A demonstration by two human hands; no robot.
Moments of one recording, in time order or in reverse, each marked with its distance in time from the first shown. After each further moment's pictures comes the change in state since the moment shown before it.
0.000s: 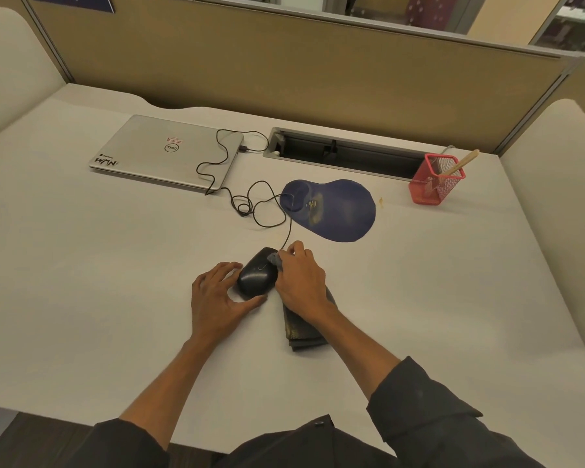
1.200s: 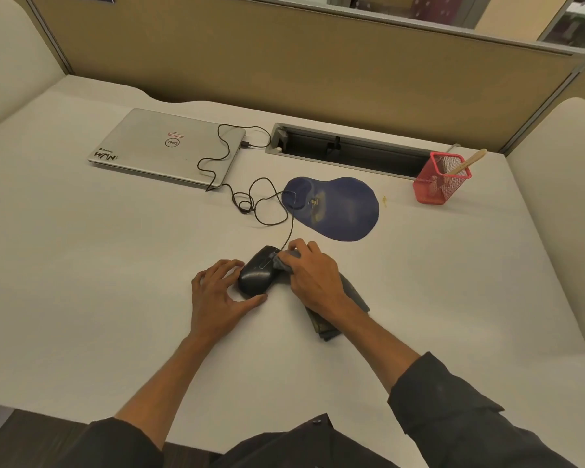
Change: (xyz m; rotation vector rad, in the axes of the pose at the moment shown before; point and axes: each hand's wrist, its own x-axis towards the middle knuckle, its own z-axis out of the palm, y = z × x) left_hand 0.003 -0.003 0.002 -0.044 -0.013 0.005; right_hand 0.007 0.028 -0.015 -0.219 -0.047 -0.296
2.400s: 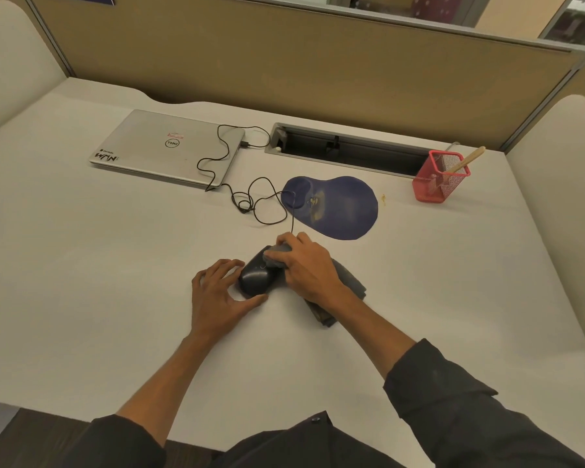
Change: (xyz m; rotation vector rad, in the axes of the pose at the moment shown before) left_hand -0.003 0.003 -0.001 0.027 0.029 0.024; right_hand 0.009 -0.001 -0.015 0.024 -0.022 -0.114
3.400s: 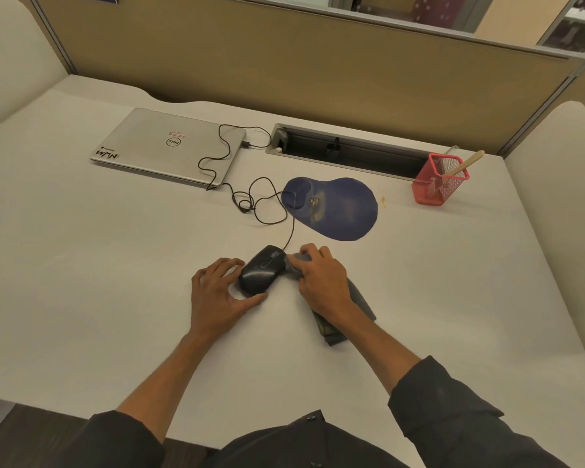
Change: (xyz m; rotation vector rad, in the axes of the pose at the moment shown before) left_hand 0.000 0.000 0.000 0.008 -0.001 0.003; right_hand -0.028 0.012 0.018 -0.012 0.036 0.191
